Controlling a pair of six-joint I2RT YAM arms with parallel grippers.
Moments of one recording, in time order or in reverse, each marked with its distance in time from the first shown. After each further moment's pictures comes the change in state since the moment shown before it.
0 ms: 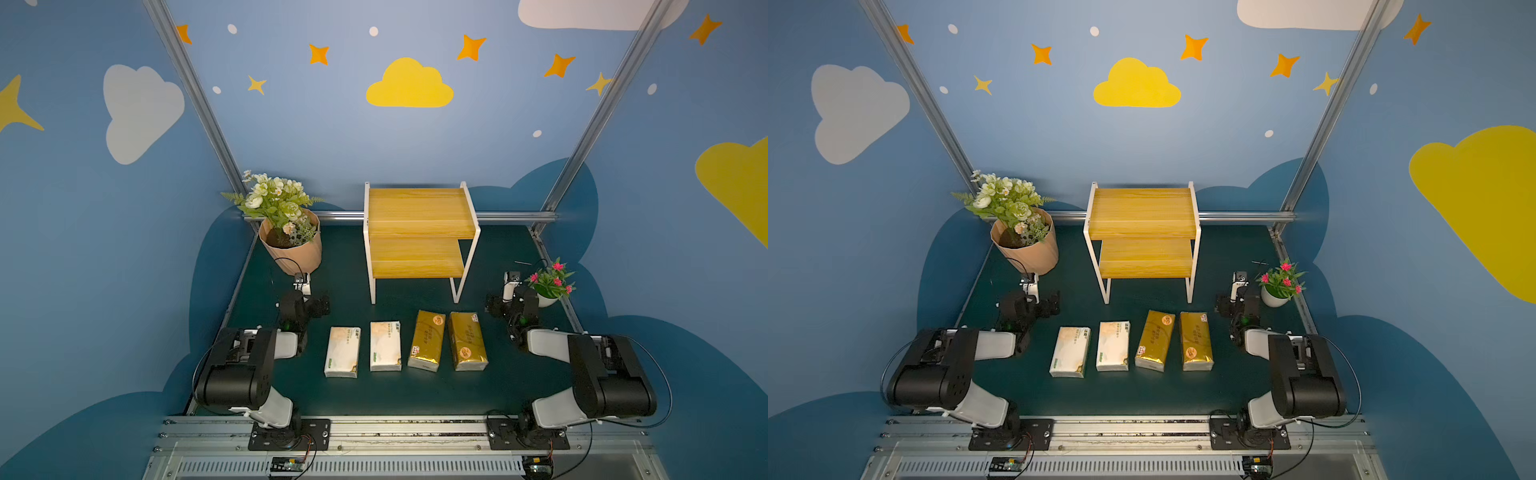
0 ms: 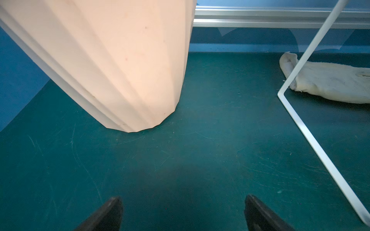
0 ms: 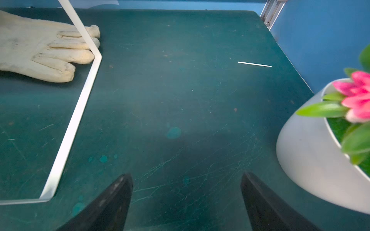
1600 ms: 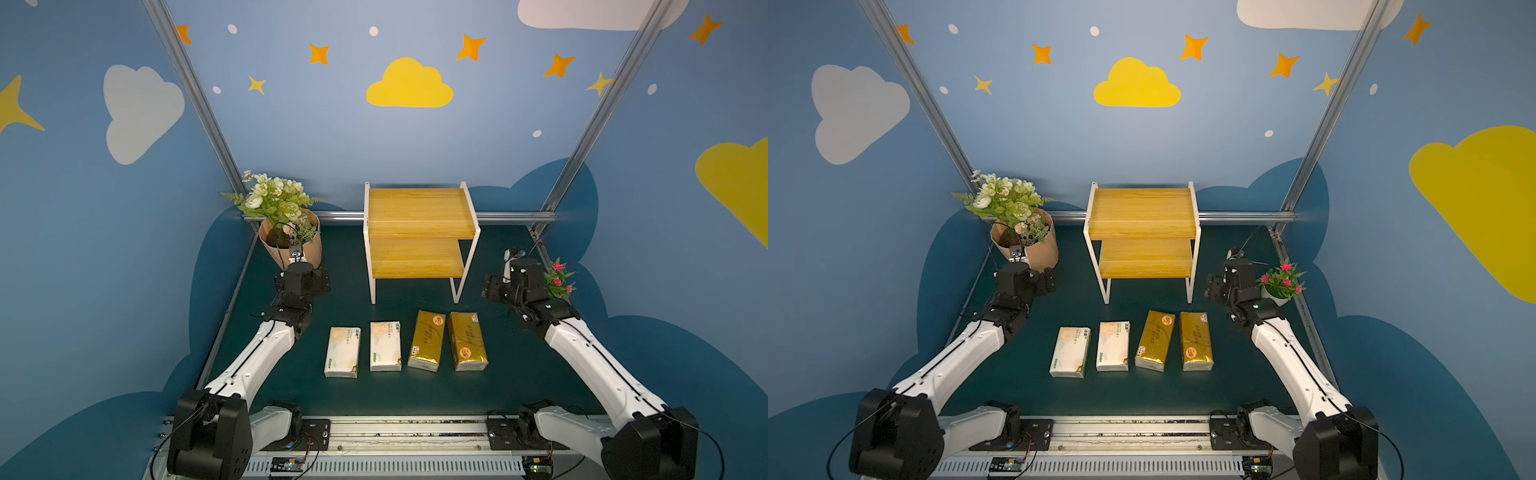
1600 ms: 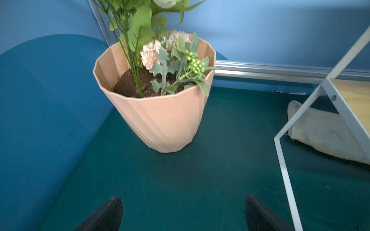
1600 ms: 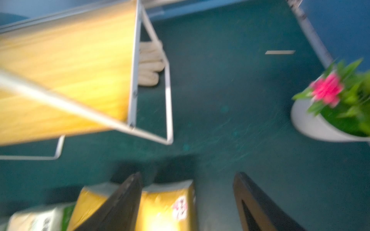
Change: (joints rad) left arm -0.246 -0.415 0.335 -0.851 -0.441 -0.205; right arm 0.314 -0.431 0.423 -1.105 0.033 0.414
